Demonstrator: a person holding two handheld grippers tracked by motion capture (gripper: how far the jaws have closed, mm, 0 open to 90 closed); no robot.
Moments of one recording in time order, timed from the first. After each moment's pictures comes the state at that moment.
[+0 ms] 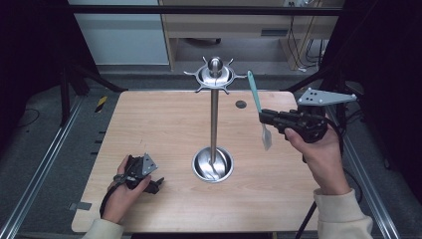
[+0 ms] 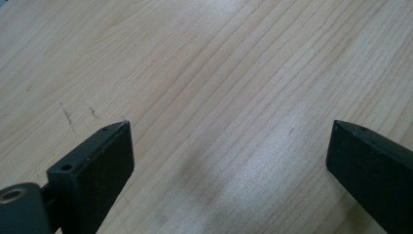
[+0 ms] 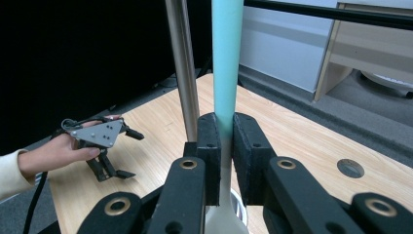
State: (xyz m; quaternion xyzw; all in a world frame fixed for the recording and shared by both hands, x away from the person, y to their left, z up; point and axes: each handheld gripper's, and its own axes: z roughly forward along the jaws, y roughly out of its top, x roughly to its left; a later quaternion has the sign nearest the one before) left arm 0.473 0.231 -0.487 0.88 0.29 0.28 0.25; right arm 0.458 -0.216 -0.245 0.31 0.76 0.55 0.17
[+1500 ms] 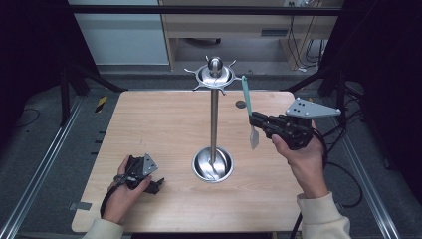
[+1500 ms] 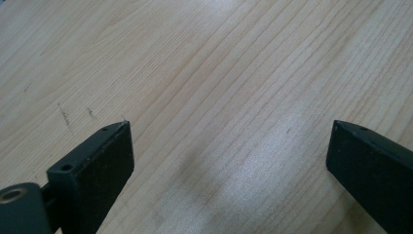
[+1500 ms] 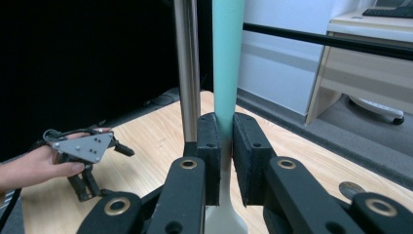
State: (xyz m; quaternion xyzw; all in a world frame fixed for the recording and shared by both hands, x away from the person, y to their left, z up) left arm 0.473 0.229 -0.488 0.88 0.29 0.28 0.25; right arm 0.458 -0.195 -0.273 0.29 0.73 0.58 0.21
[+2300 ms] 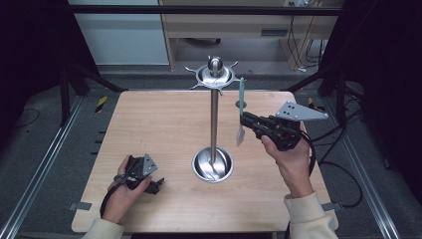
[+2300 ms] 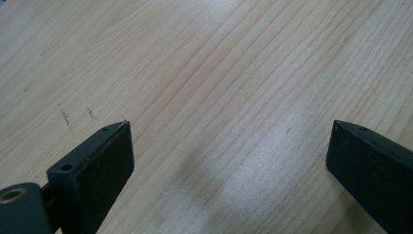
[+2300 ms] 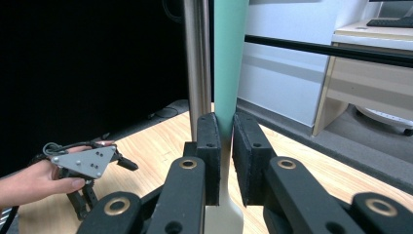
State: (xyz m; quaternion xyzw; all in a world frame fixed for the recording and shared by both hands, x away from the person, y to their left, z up) left arm 0.473 0.229 -0.488 0.88 0.29 0.27 0.25; right arm 0.465 -0.177 -0.287 0.28 0.72 0.60 0.21
